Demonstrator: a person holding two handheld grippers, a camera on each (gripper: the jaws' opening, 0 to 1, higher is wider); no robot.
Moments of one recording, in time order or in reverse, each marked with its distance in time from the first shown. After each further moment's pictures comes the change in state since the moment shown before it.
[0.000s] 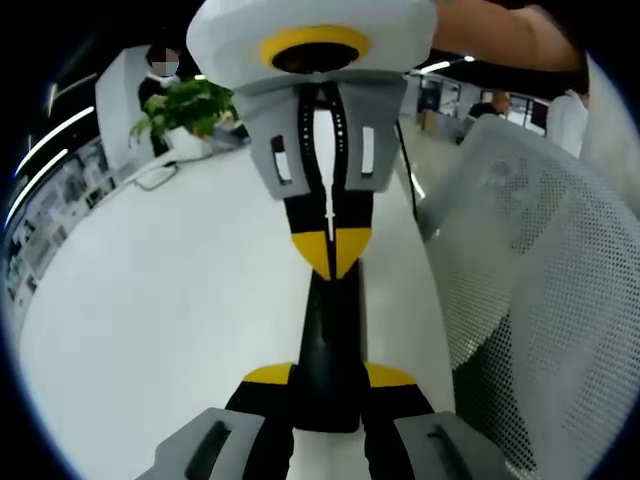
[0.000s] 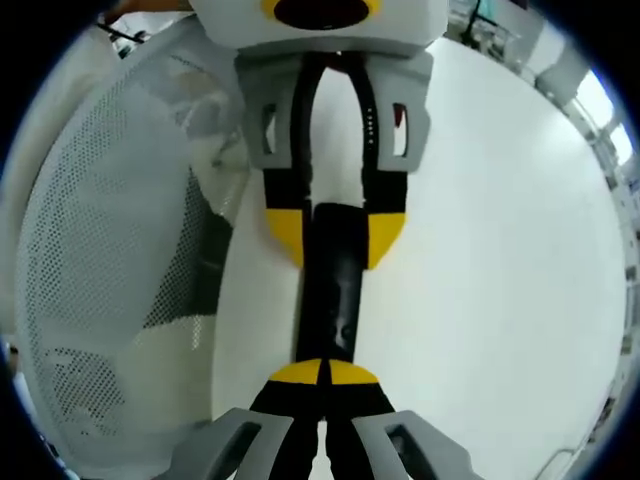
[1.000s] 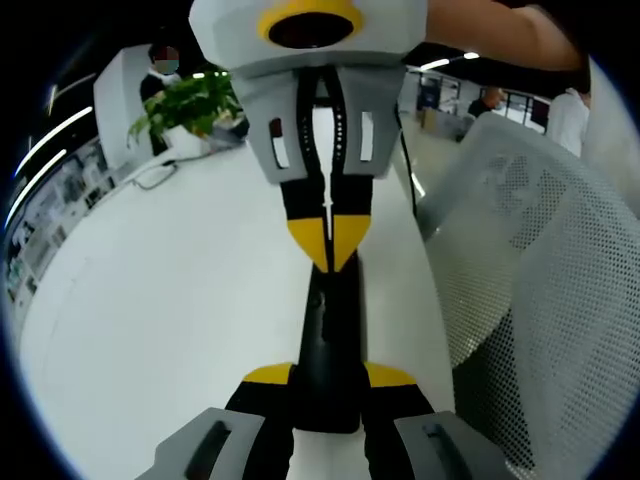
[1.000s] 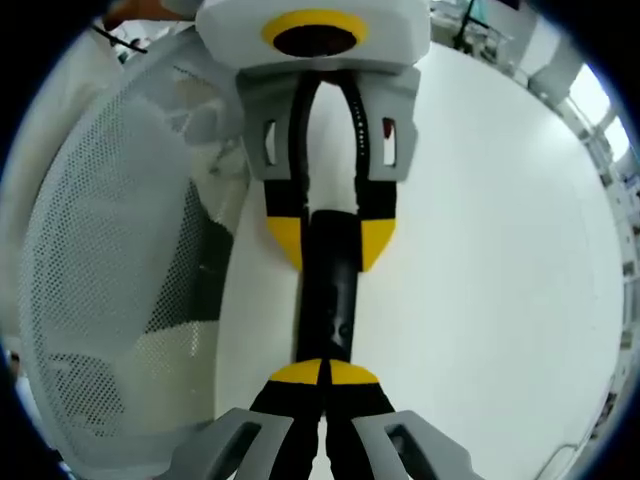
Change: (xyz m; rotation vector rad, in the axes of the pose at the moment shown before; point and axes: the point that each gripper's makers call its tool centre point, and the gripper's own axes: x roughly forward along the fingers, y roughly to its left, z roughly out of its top) left arm 0.000 0.000 0.000 0.004 0.011 -0.002; right arm -0.006 -0.001 0.002 0.009 -0.028 -0.008
